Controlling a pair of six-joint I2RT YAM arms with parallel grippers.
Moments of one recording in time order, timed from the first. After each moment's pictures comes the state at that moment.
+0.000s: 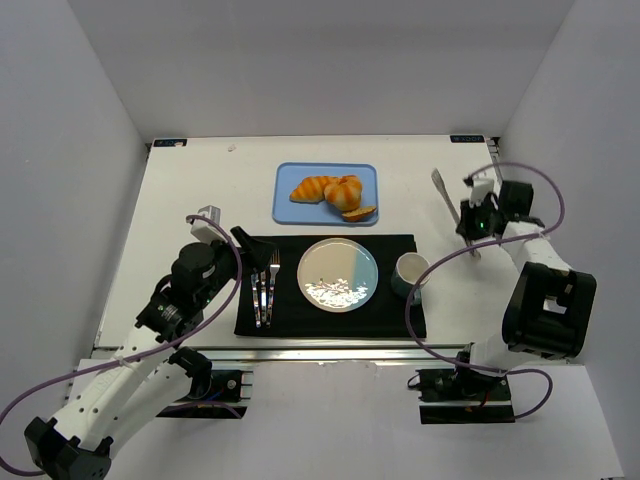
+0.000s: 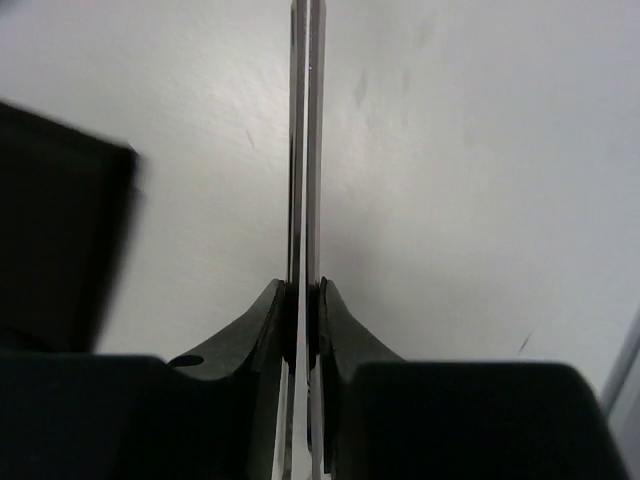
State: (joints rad) left arm -0.55 0.65 0.61 -0.23 -0.09 -0.72; right arm -0.22 1.50 0.86 -0.27 -0.39 -0.43
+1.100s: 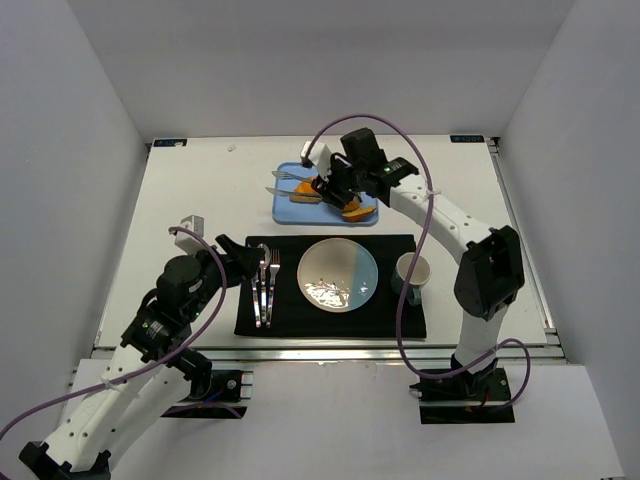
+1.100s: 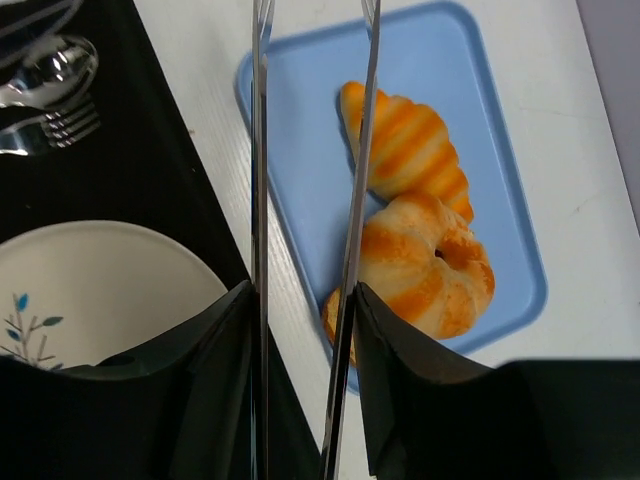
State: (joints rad) left arm -0.55 0.52 0.61 -0.35 -0.15 -0.75; right arm 0.63 1.84 1.70 -0.54 -0.31 -0.58
